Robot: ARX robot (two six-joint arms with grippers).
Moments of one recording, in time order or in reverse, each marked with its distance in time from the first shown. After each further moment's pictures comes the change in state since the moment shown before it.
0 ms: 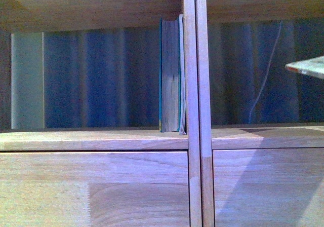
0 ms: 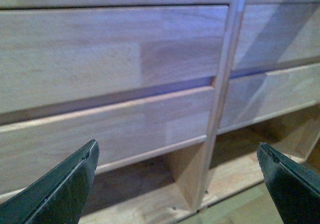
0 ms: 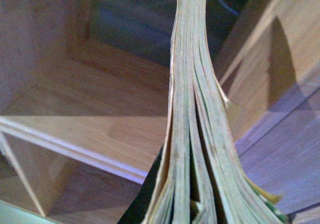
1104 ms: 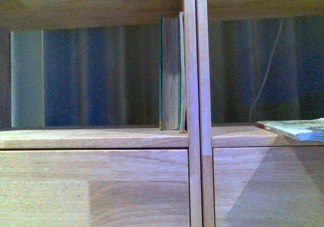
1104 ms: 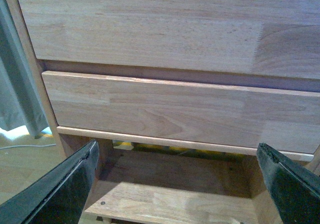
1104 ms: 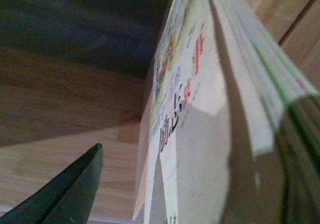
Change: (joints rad) left arm -0.438 -0.733 -0.246 -0.565 -0.932 0.047; right arm 0.222 0.293 0.099 -0.111 0.286 -0.065
